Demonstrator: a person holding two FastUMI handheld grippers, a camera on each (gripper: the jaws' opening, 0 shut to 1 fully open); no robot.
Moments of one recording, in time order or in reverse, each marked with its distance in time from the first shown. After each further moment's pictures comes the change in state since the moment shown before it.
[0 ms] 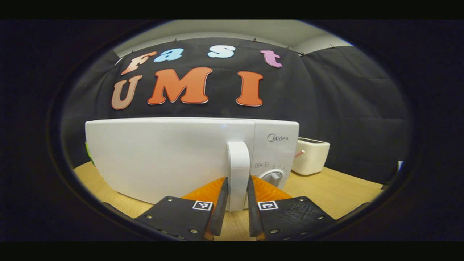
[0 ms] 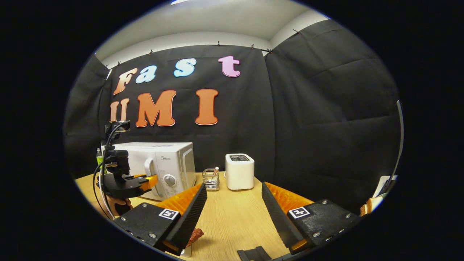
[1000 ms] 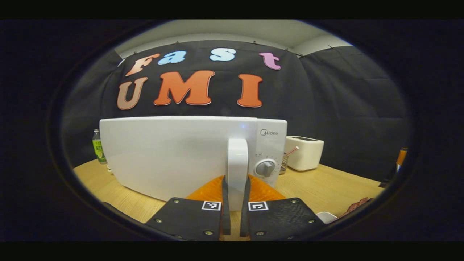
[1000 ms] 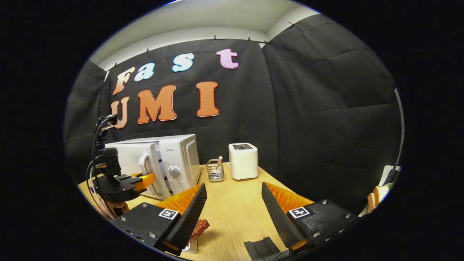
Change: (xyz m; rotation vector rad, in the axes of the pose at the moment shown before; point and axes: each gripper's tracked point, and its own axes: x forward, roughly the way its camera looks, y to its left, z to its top) left arm -0.061 -0.002 -0.004 0.017 -0.034 -0.001; right arm -0.011 0.009 -0.030 0.054 0.080 0.017
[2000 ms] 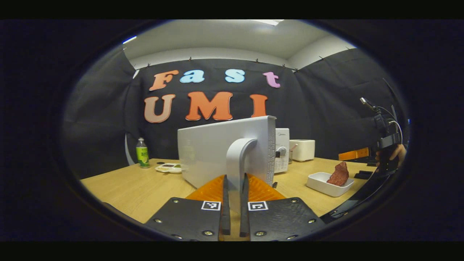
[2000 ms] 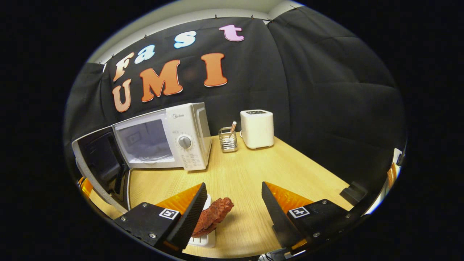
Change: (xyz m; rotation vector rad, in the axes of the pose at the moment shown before) left arm -0.226 0.142 -0.014 0.043 -0.133 0.073; right arm 0.014 0.048 -0.084 0.037 0.256 0.066
